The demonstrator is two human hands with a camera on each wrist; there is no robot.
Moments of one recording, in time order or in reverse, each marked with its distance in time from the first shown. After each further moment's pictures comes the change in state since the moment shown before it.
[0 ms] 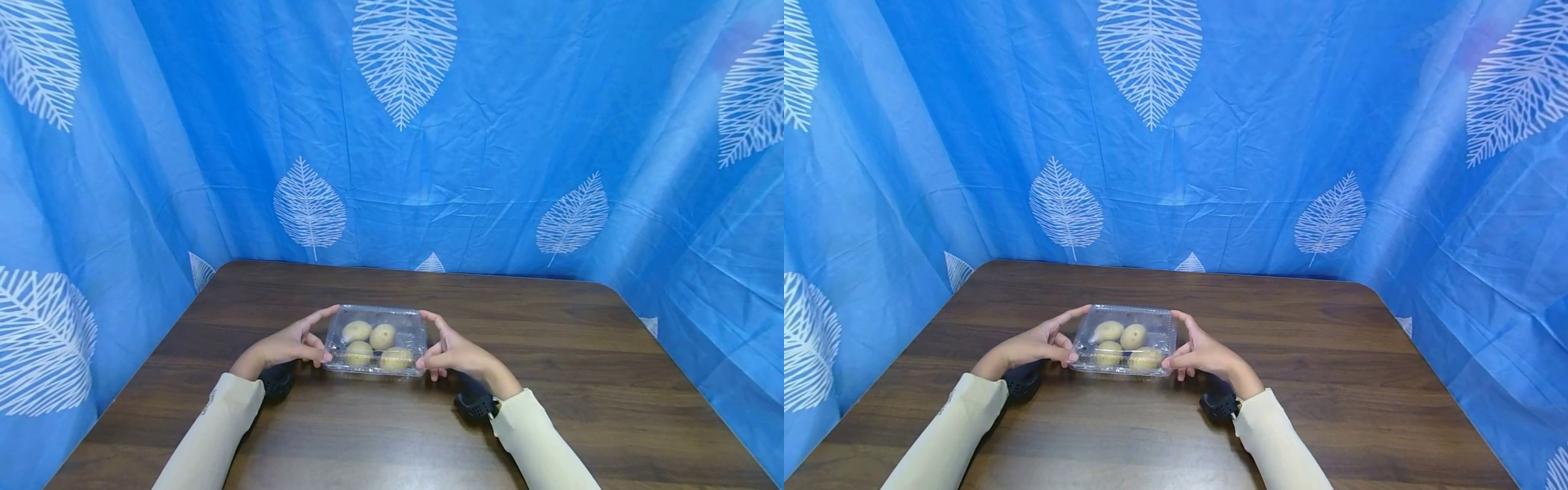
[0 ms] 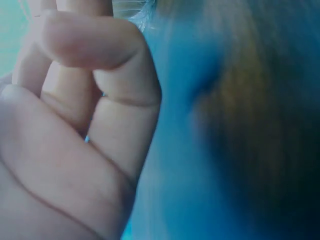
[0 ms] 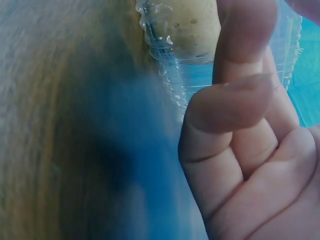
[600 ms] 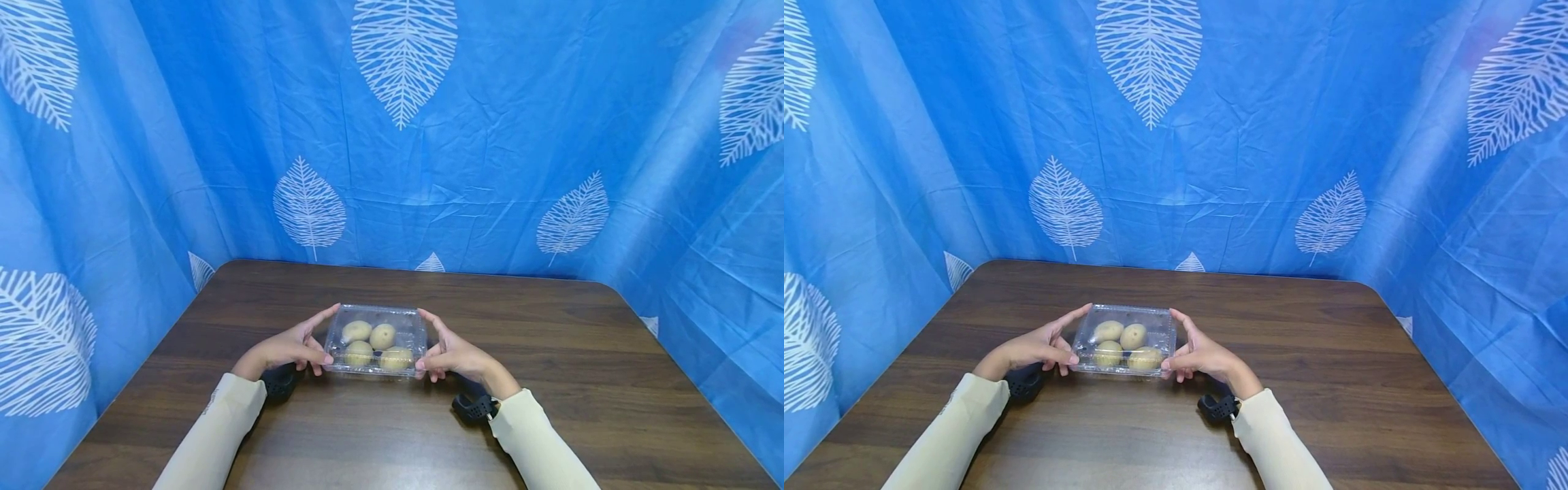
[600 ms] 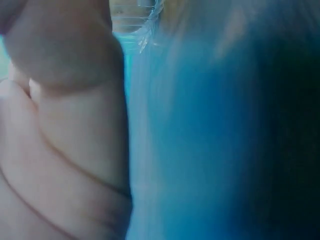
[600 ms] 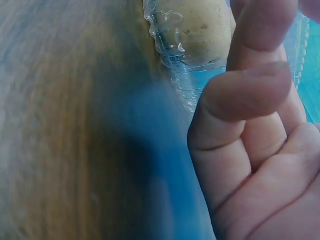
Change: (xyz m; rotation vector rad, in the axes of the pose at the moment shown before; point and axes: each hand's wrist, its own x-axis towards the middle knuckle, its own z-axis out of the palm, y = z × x) left_hand 0.002 0.002 0.003 -0.046 -0.028 -0.065; right_hand 0.003 0.008 -0.001 0.074 -0.042 -0.016
